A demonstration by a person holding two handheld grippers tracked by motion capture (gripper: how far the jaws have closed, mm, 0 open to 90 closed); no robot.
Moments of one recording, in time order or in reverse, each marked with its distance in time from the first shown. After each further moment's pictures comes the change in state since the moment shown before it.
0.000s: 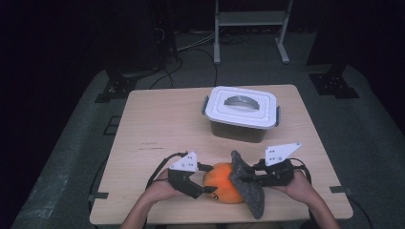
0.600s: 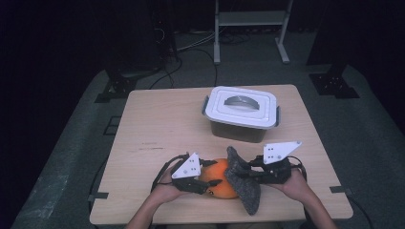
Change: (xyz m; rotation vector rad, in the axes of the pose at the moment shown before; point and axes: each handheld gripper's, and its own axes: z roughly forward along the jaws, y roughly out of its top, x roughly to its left) left arm -0.010 0.005 0.003 -0.083 0.149 0.144; right arm 0.004 0.016 0.001 -0.064 -0.029 -0.038
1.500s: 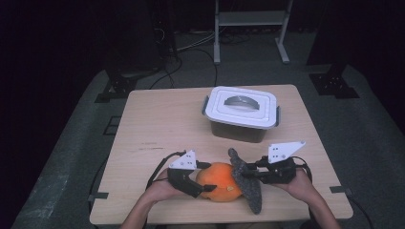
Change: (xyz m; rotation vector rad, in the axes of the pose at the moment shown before) left arm 0.011 -0.013 -0.002 0.074 -0.123 -0.162; right arm -0.007 -0.014 -0.007 0.026 -0.008 0.035
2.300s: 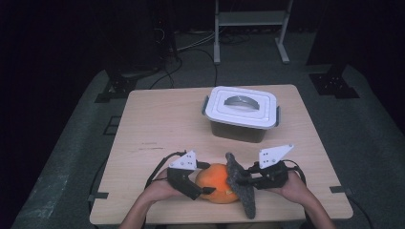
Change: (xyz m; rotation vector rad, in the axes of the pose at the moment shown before) left arm 0.001 0.003 -0.003 0.019 -0.025 -0.024; right arm 0.005 -0.005 0.020 0.051 0.085 0.004
